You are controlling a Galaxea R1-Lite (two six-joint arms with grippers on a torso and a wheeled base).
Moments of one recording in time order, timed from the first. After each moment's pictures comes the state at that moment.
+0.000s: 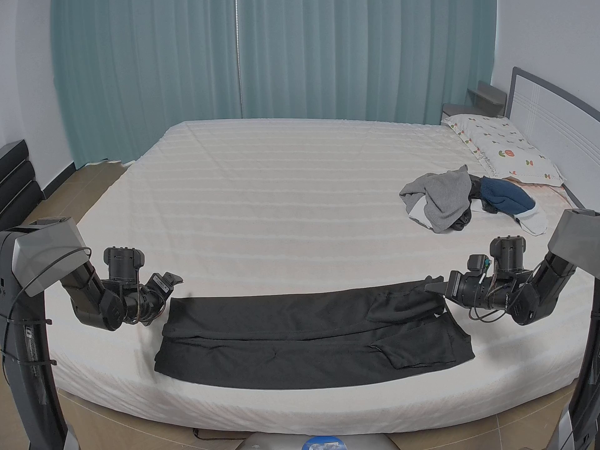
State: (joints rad) left arm 0.02 2.32 -0.86 -0.77 -0.09 -0.90; right arm 0.06 2.22 -0.73 -0.94 0.54 0.45
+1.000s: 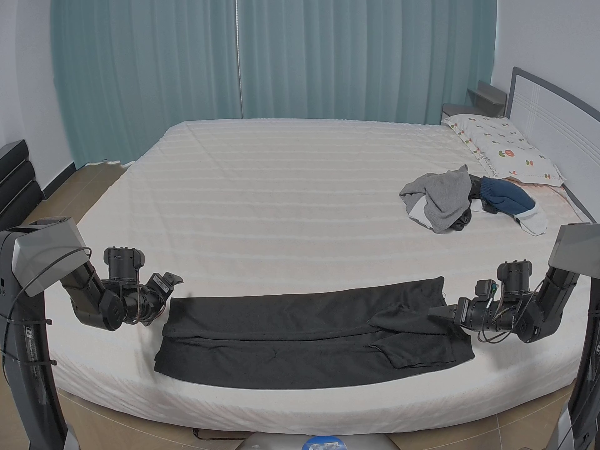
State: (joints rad) left arm 0.02 2.32 -0.86 -0.77 -0.09 -0.90; right arm -0.01 2.28 -0.63 -0.99 0.54 0.37
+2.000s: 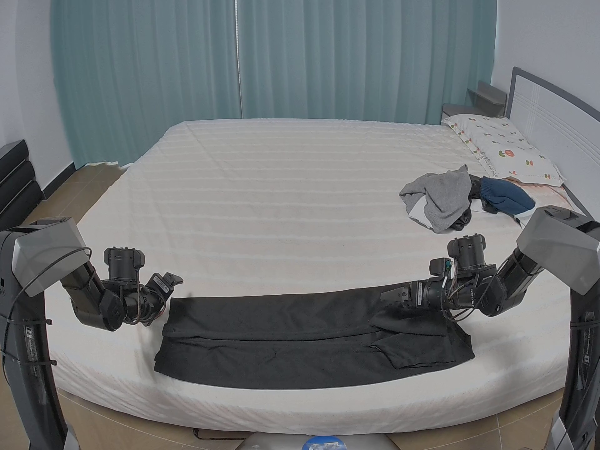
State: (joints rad) left arm 0.02 2.32 -0.86 -0.77 -0.09 -0.89; right arm 0.21 2.35 -1.02 -0.64 0.40 0.27
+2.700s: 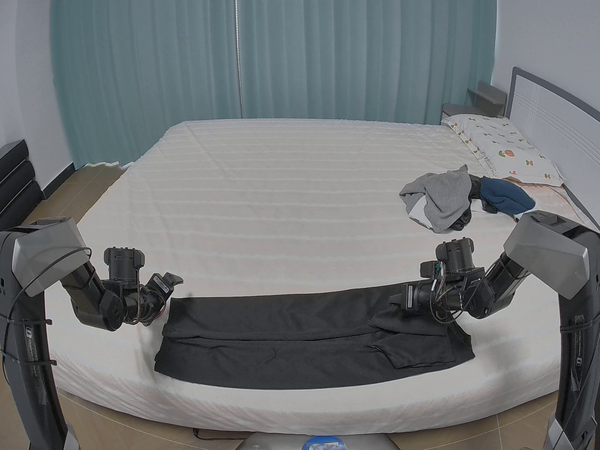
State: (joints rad) left arm 0.02 2.32 -0.86 -0.77 -0.09 -0.89; right arm 0.23 2.41 -1.08 -0.64 0.34 0.25
